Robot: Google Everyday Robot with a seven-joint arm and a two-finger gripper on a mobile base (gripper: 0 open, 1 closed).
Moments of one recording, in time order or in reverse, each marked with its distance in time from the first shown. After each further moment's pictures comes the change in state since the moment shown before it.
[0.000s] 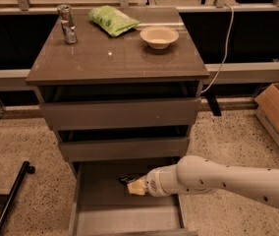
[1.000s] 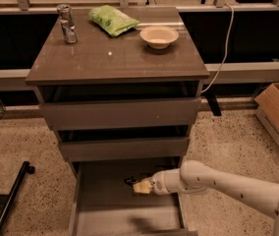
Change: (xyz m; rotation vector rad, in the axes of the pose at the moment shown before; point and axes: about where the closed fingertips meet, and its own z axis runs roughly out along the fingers) arm 0.032 -0.100 0.092 -0.125 -0.035 0.035
